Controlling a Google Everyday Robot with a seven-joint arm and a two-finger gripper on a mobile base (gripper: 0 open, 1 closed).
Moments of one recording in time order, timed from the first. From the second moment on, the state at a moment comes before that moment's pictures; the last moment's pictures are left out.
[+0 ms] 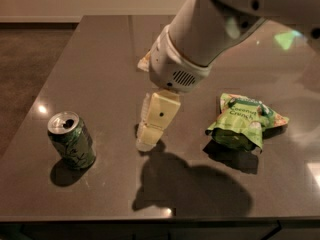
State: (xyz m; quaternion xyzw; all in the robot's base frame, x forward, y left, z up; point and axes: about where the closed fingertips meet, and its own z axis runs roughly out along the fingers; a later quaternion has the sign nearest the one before) arm 0.436 0.025 0.946 -0.70 0.66 0.14 0.24
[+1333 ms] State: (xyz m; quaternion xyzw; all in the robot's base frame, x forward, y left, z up) arm 0.407 0.138 0.893 -0.72 0.63 0.19 0.21
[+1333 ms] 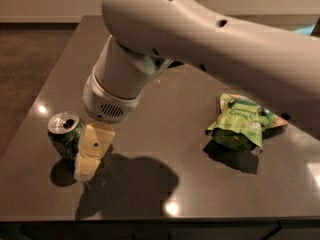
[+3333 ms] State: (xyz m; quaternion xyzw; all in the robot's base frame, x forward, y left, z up) arm 0.450 0.112 0.955 -0.69 0.63 0.26 0.23
